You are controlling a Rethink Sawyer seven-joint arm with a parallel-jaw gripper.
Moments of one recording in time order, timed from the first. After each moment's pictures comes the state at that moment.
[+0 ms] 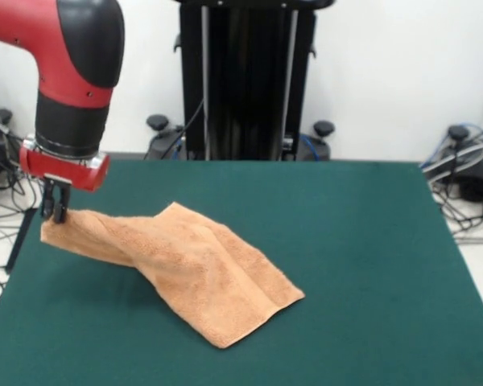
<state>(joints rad) -0.58 -0.40 -0.04 1.50 -0.46 0.17 1.66</state>
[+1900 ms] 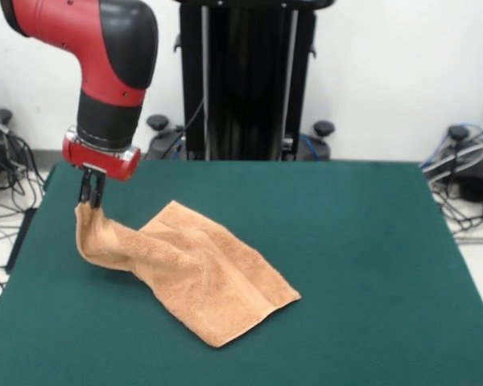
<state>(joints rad) -0.52 -0.32 -0.17 1.64 -0.33 -0.03 1.68</state>
